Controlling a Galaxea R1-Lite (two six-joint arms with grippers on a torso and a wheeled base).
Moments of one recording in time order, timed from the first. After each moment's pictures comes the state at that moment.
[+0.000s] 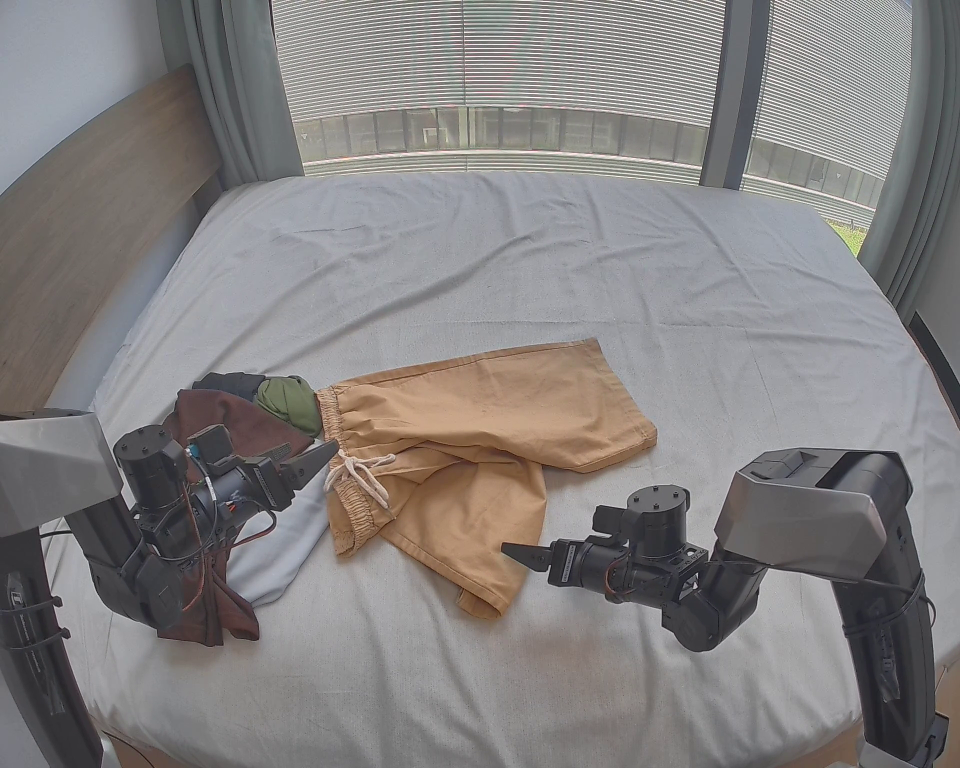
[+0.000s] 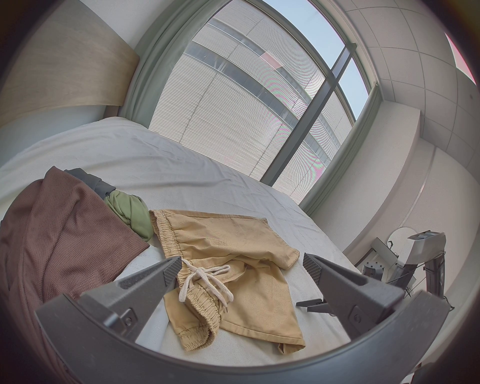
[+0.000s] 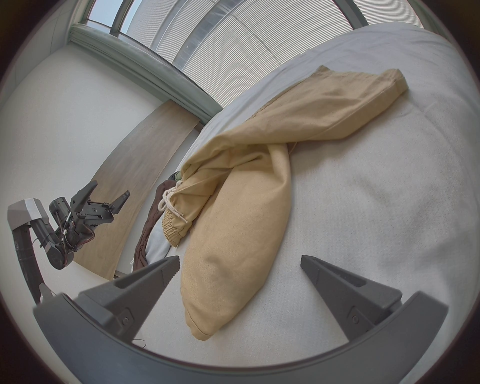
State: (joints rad) left arm -0.08 2.18 -0.55 -1.54 -0.48 -0.38; right arm 0.51 2.53 -0.92 -1.21 0.29 0.55
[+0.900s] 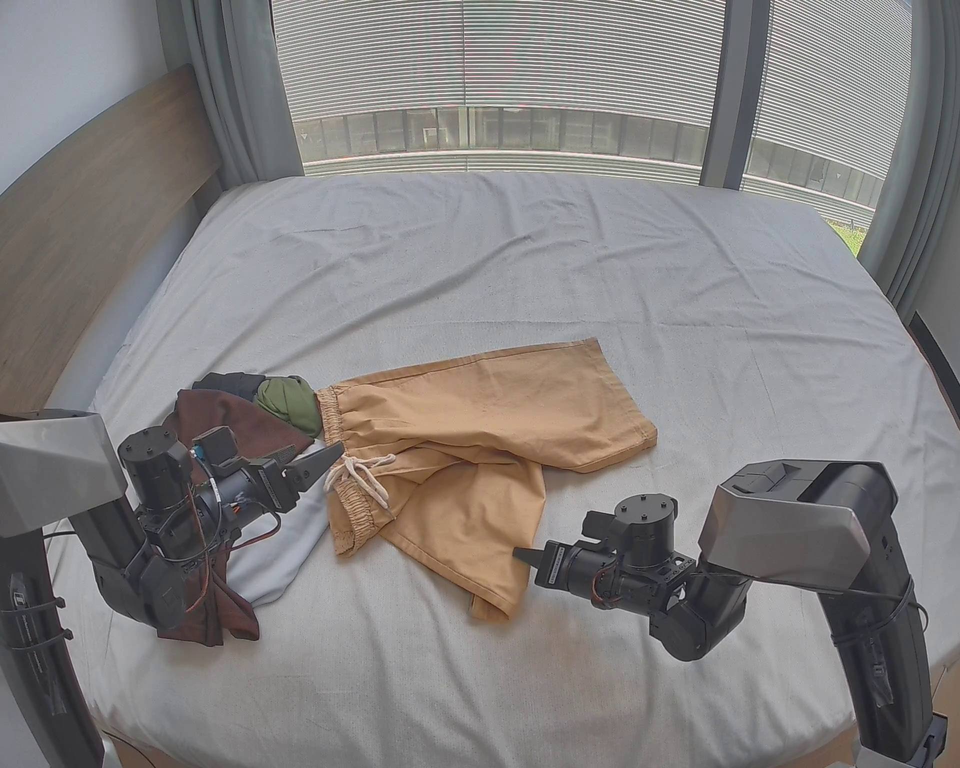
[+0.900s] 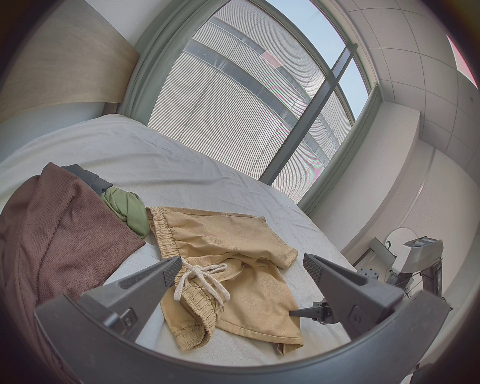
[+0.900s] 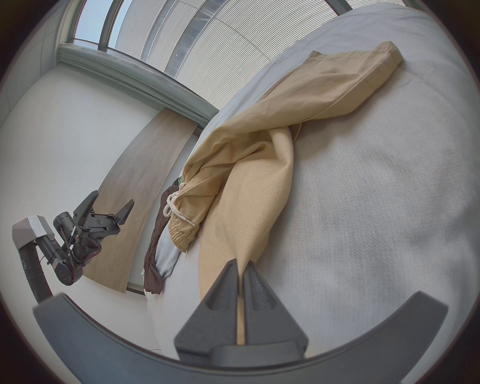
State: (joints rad) left arm -0.09 2.19 -0.55 -1.54 -0.48 -0.38; right arm 0.54 2.57 -0.95 -1.26 0.28 0.68
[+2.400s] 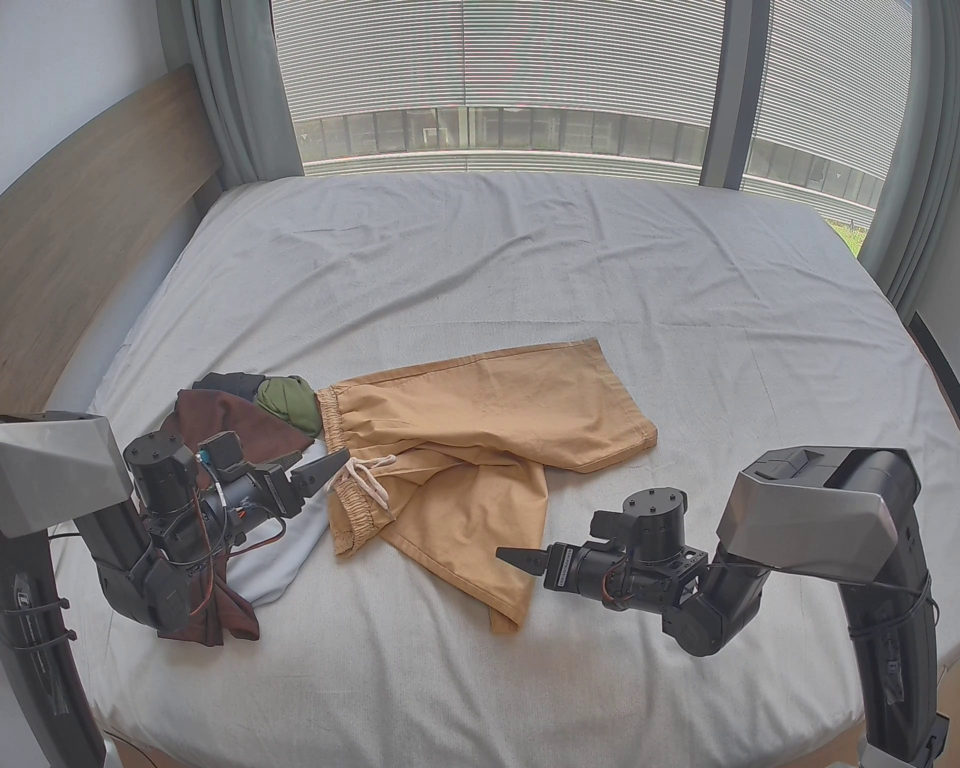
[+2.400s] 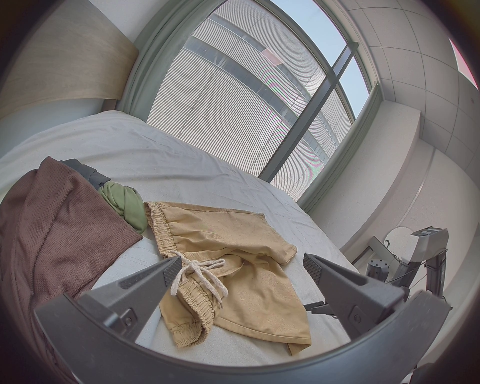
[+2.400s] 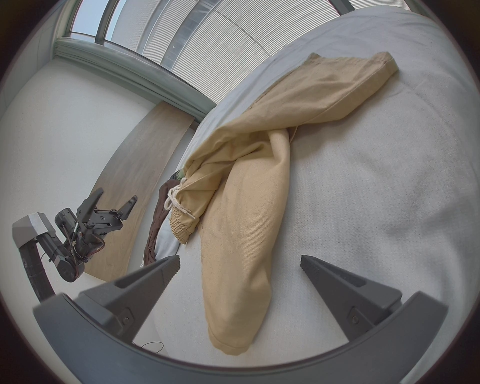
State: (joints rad) left arm -0.10 2.20 -0.55 -1.54 -0.48 -0.38; right arm 0.54 2.49 -0.88 -1.19 0.29 0.65
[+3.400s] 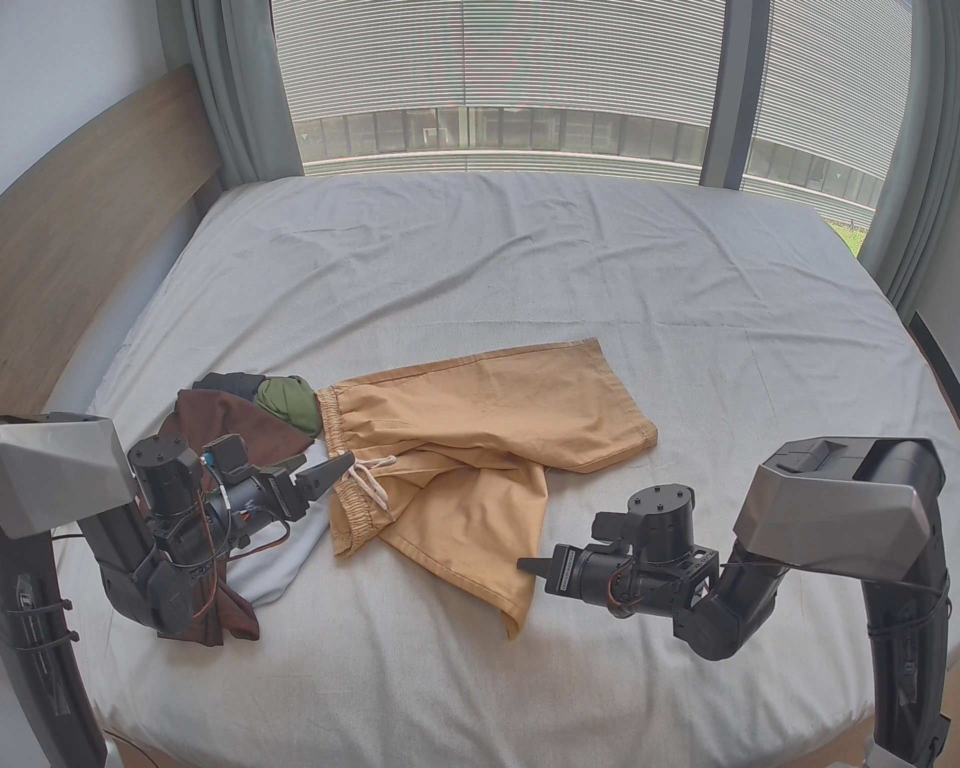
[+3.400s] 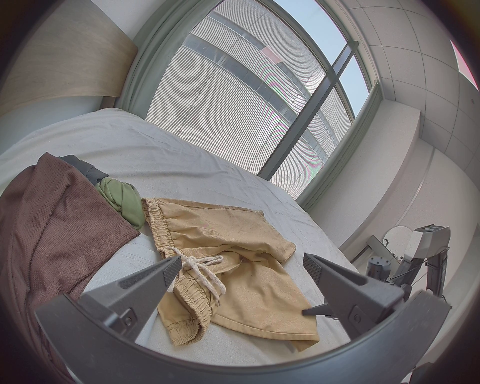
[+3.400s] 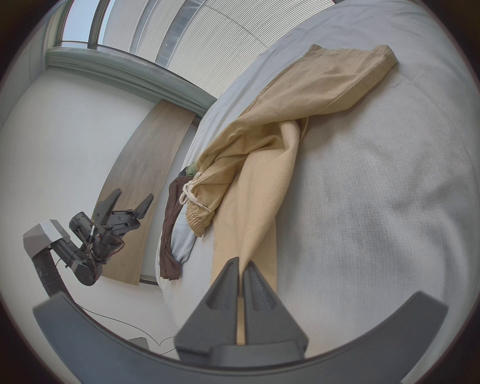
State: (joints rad) left arm -0.11 2.21 -0.55 -1.54 -0.48 -0.38; right arm 0.57 2.41 -0.81 -1.16 0.32 0.71
